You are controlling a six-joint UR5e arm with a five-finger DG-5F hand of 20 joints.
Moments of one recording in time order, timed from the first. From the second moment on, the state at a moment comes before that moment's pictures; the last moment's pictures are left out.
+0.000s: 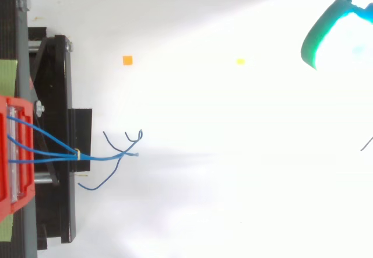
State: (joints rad) arm 0.08 -1.70 -1.62 -2.99 -1.35 -0.30
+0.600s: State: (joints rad) arm 0.10 -1.94 -1.50 -2.91 -1.27 -0.36
